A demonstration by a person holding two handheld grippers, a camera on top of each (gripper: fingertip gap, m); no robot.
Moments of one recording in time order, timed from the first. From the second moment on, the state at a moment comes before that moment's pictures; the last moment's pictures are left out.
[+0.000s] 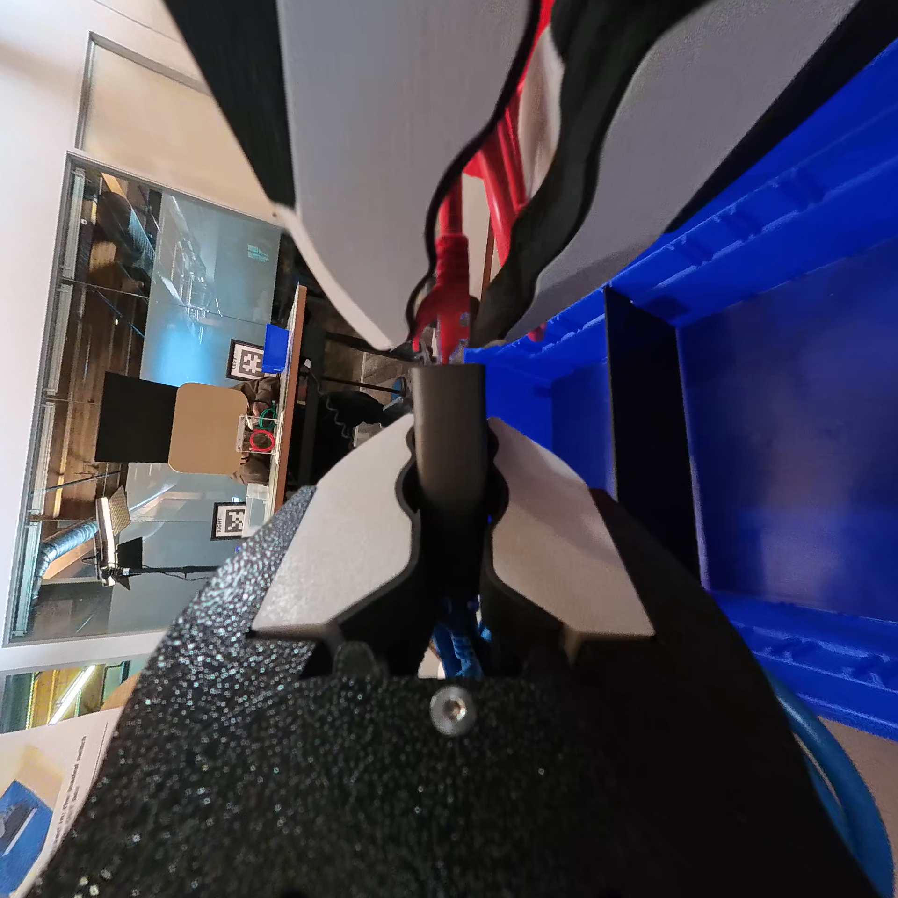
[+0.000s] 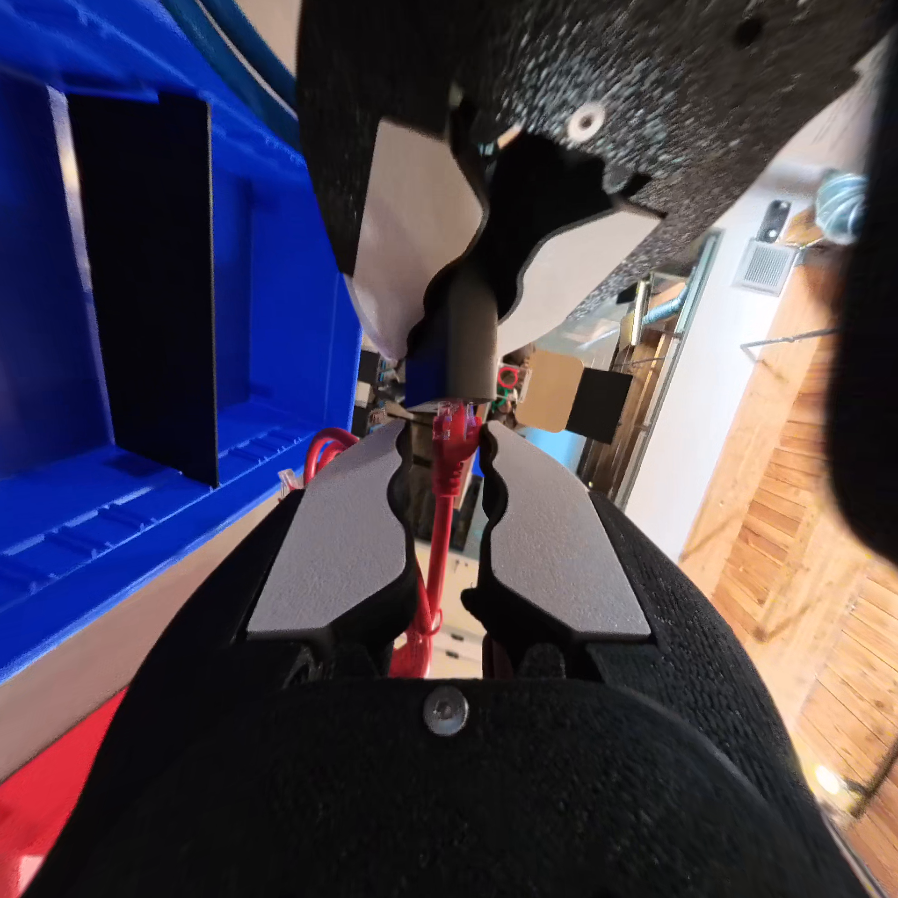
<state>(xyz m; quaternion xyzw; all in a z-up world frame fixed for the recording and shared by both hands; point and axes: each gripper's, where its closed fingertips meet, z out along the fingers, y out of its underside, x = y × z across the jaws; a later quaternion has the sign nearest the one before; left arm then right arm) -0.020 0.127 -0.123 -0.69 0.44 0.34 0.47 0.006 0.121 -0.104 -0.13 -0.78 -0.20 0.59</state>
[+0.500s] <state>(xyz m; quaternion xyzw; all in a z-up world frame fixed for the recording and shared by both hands) -0.006 0.116 -0.125 -0.63 0.50 0.33 0.49 0.017 0.093 -0.107 -0.02 -0.84 -0.13 0.53</state>
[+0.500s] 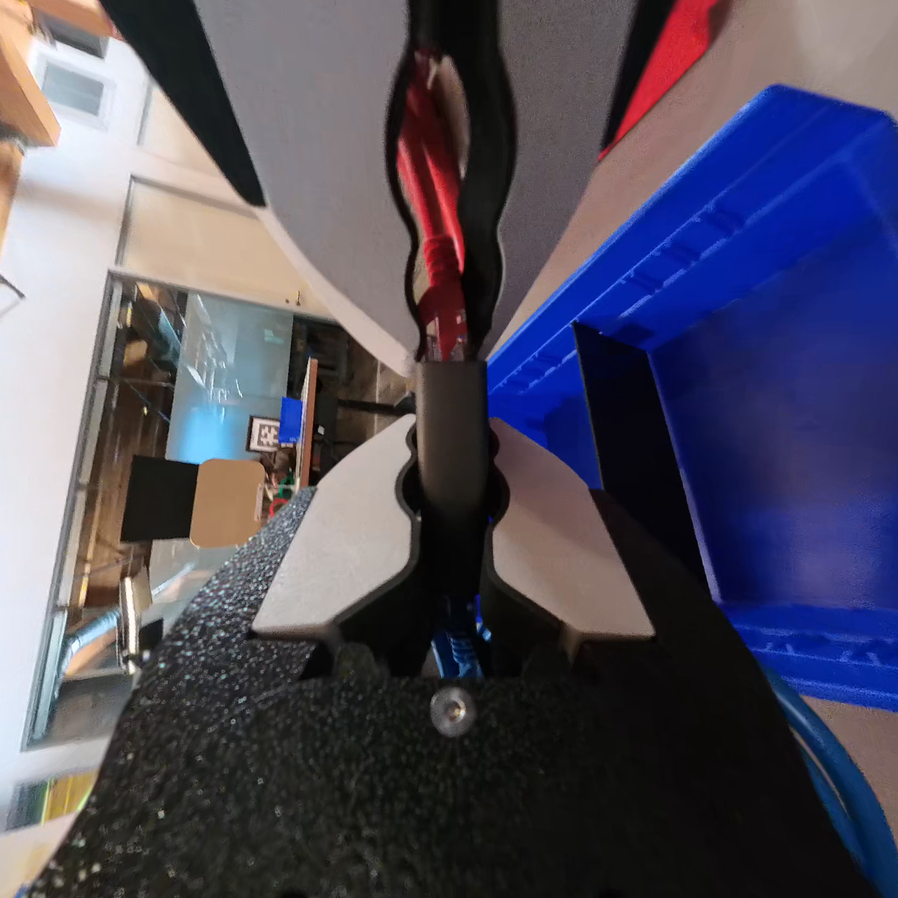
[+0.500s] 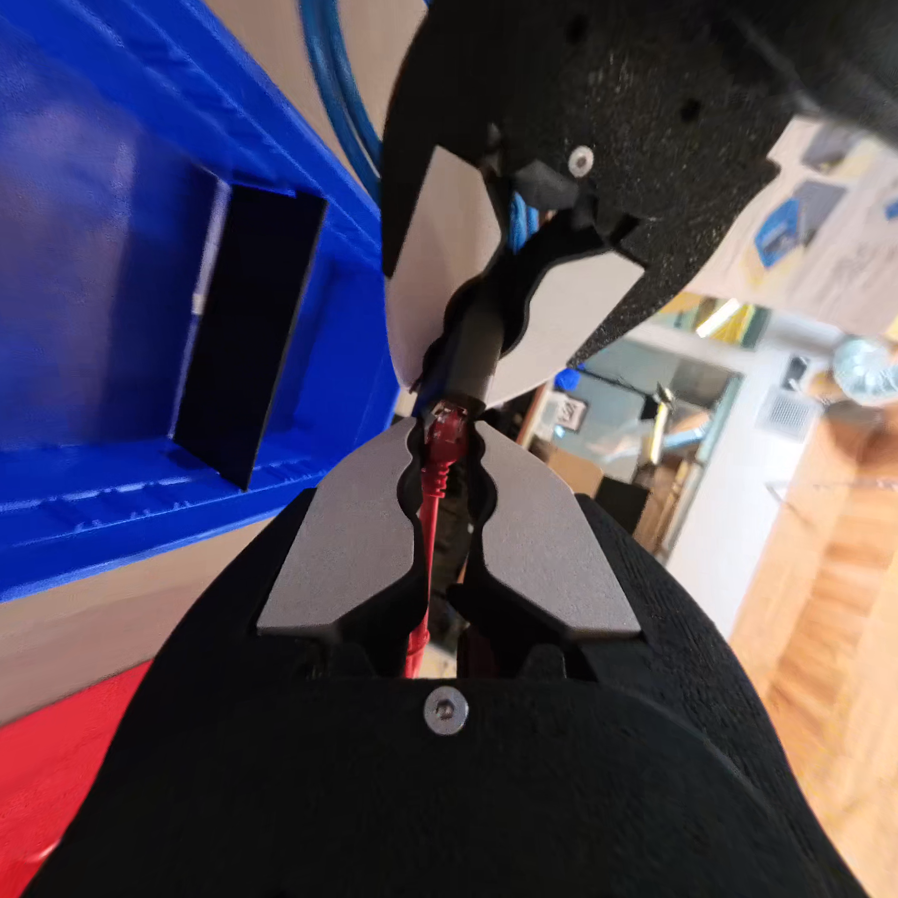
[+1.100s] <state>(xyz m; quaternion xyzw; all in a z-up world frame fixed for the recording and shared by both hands) -0.007 0.121 -0.113 -0.63 0.44 0.32 0.55 0.015 0.104 -0.101 -0.06 -0.81 -0.05 0.58</state>
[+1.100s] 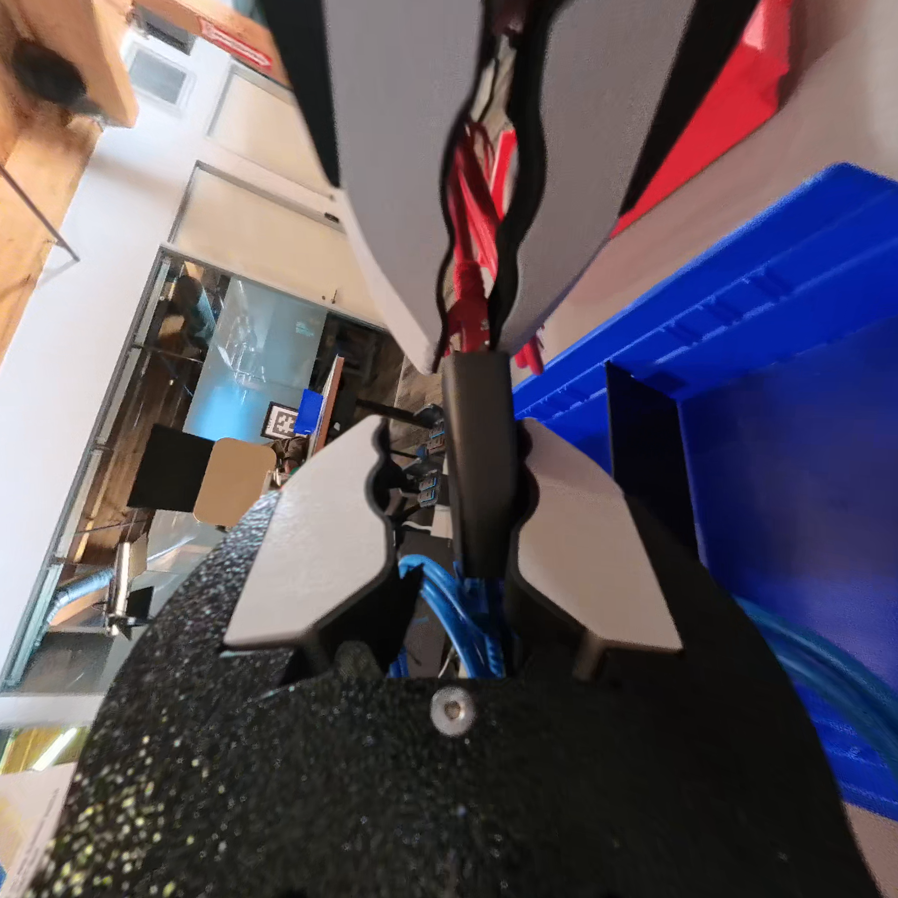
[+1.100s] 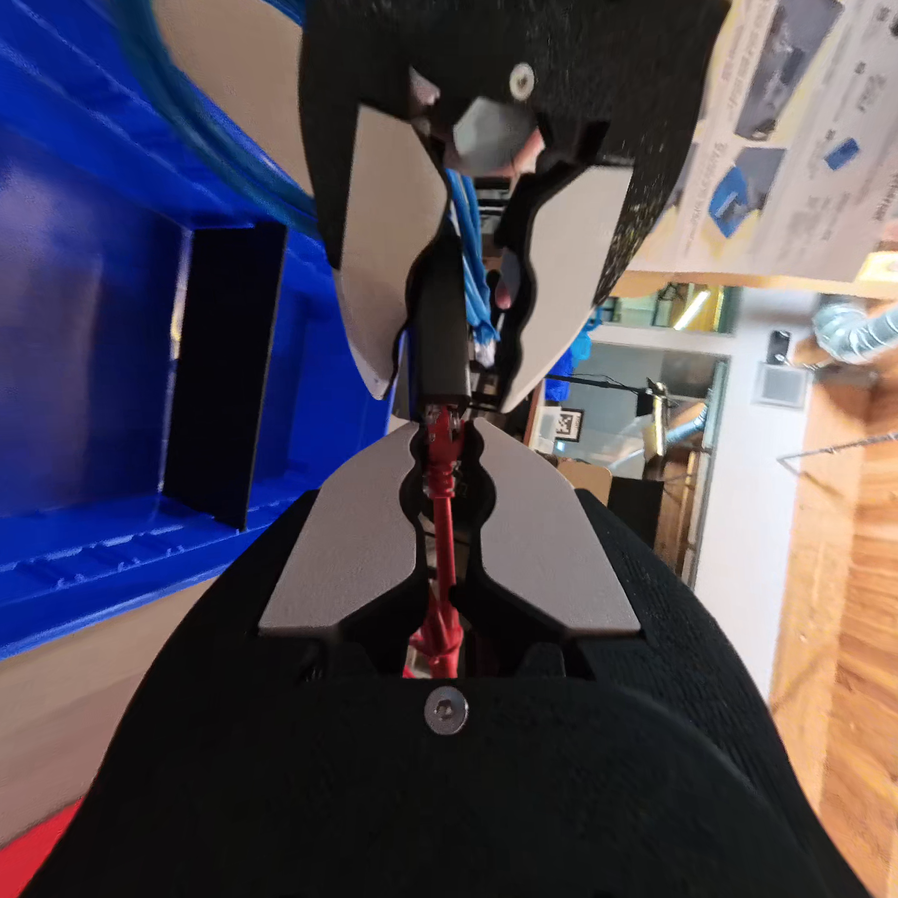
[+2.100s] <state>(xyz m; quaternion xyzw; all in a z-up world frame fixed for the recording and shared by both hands) -0.180 -0.029 -0.083 -0.53 0.07 0.07 0.84 0.006 0.102 -0.006 -0.15 -0.64 0.27 0.70</state>
